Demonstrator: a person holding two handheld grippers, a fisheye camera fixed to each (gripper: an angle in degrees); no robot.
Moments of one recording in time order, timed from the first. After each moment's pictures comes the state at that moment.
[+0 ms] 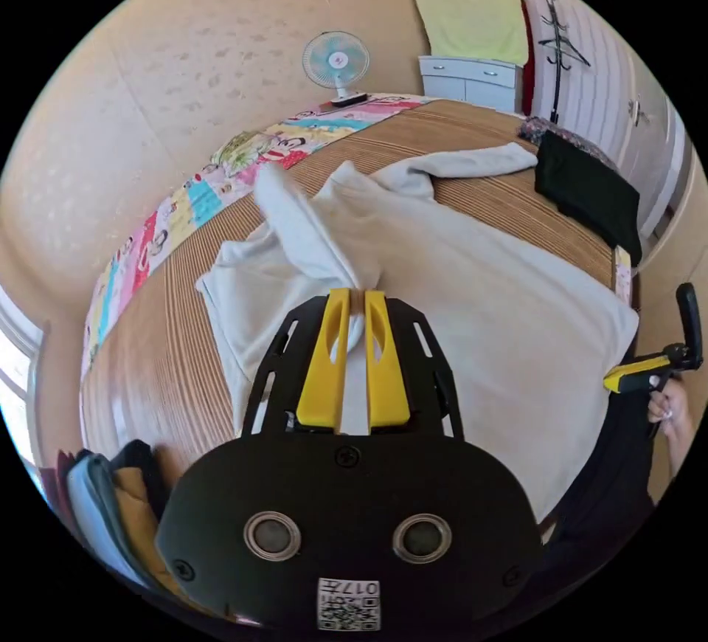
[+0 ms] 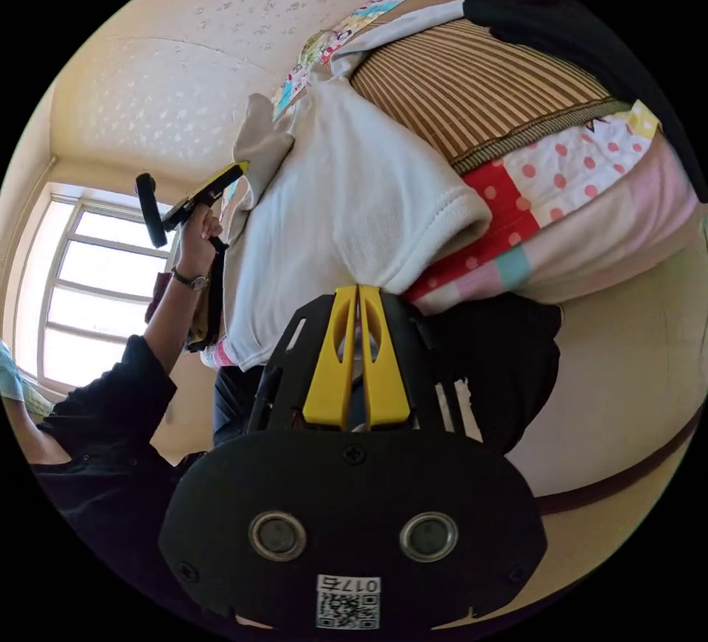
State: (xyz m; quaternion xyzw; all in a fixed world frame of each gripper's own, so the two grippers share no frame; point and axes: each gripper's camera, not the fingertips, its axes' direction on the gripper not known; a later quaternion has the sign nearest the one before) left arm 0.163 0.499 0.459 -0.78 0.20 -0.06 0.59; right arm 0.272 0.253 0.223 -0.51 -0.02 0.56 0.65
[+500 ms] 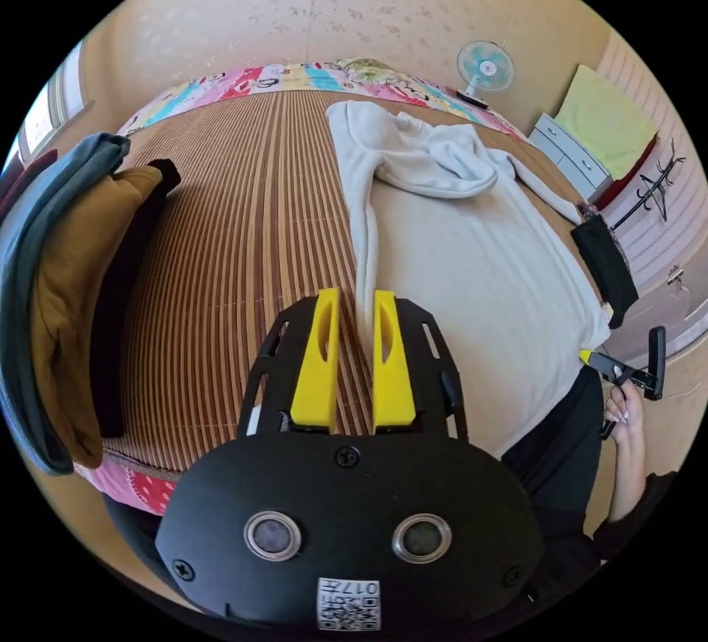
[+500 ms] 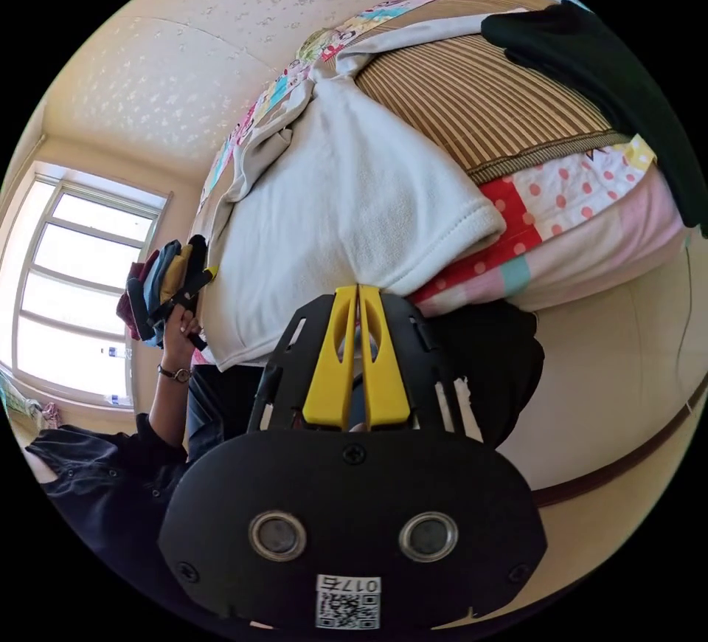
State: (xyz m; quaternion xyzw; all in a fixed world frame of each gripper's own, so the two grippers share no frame) left arm -0.007 0.415 0.238 -0.83 0.05 -0.20 0.51; right arm 0.260 0.197 0.209 -0.57 0.04 0.47 0.67
